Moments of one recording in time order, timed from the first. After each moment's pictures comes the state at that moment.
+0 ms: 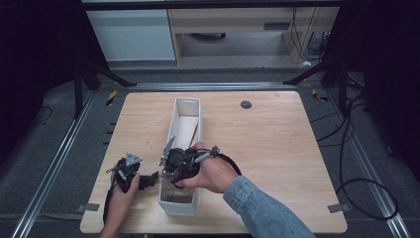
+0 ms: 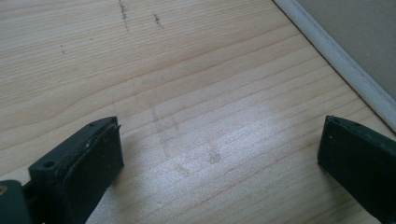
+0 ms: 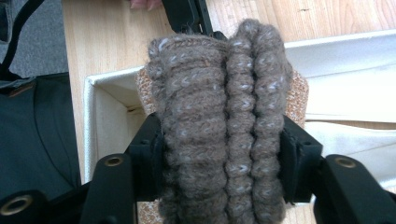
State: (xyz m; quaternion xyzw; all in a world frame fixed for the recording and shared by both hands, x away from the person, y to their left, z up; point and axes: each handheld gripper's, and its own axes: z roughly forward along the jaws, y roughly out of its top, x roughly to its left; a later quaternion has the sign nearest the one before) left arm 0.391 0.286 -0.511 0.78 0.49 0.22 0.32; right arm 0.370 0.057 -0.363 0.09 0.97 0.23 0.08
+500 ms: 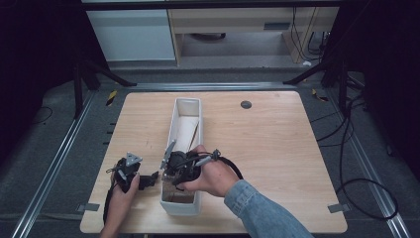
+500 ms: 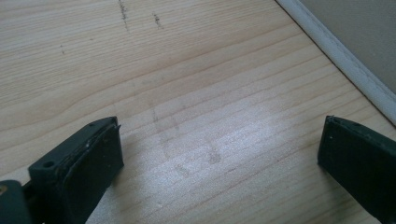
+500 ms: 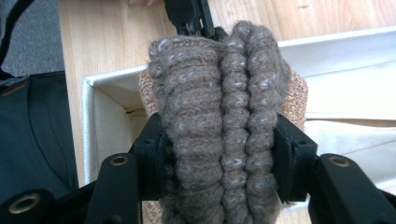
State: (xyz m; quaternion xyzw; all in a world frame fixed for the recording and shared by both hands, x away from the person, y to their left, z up) left arm 0.391 0.286 -0.510 0.78 0.49 0.22 0.32; right arm 0.364 0.056 -0.371 0.09 0.97 0.23 0.09
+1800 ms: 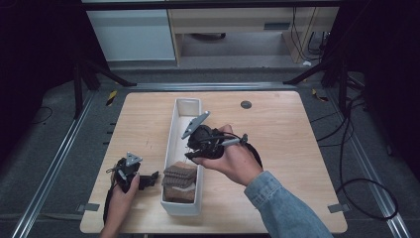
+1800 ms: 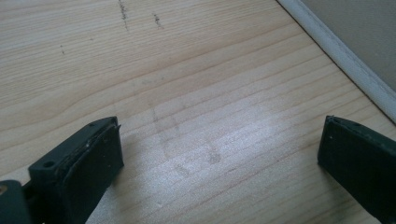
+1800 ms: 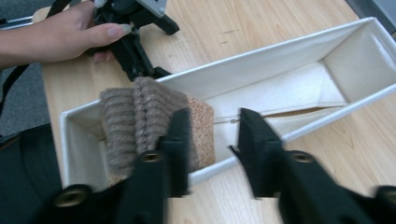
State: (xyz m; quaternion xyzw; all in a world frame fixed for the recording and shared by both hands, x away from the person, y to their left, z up) left arm 0.391 0.286 -0.510 0.78 0.49 0.22 0.32; right arm 0.387 0.001 -0.315 0.17 0.92 0.32 0.12
